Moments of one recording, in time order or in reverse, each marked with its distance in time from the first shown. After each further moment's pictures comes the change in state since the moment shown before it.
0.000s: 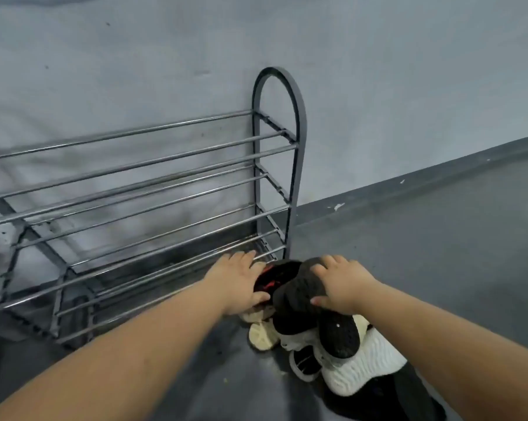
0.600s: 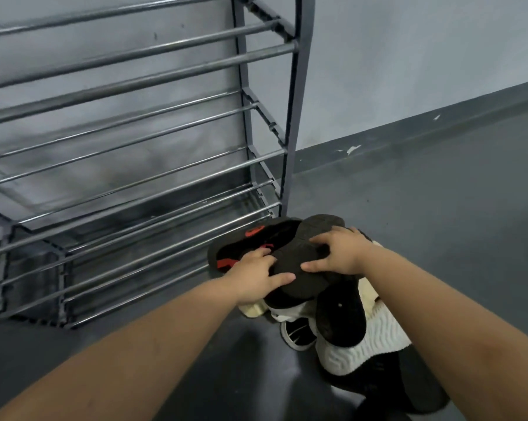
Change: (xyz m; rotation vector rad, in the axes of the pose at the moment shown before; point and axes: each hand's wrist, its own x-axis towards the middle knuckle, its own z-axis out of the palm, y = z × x) left_hand 0.106 0.039 0.092 -0.661 -0.228 -0.138; right_hand 0.106 0.054 0.069 0.328 -0.199 0.039
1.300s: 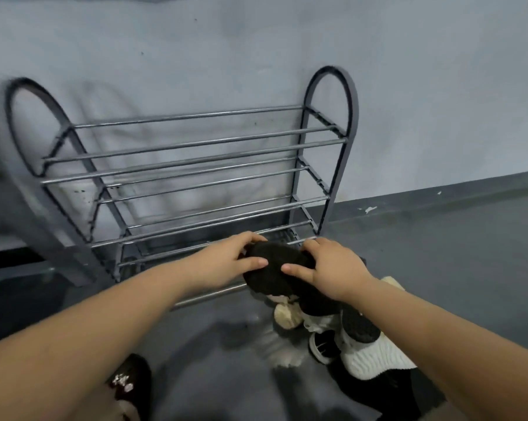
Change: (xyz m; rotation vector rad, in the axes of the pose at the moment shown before) left_hand -0.239 -0.046 -0.093 -0.219 0.354 0.203; right_hand -0.154 -0.158 -0.026 0.016 0.514 -0.245
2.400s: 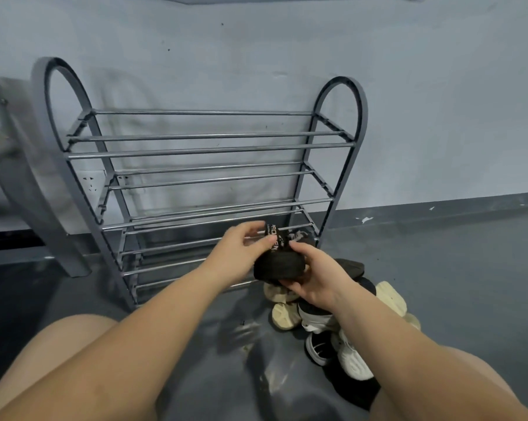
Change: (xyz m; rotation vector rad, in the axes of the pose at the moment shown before) left_hand -0.019 -0.003 0.031 -0.526 0.370 -0.081; right_hand -0.011 -0.056 0.026 1.857 -0.183 0.671
